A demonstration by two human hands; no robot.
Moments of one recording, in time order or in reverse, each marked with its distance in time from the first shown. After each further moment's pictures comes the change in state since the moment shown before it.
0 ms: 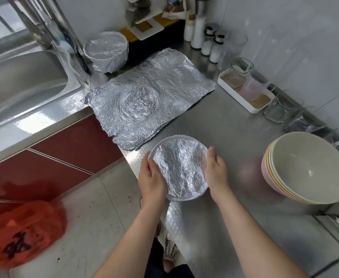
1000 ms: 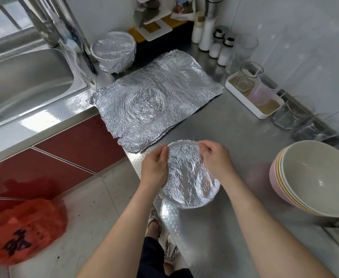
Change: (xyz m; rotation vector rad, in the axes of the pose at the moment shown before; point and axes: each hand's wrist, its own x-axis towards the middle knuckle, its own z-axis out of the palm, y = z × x) left_hand 0.053 0.013 -0.002 0.191 -0.309 0.170; right_hand 0.050 -0.011 0.008 -0.518 -0.261 -0.371
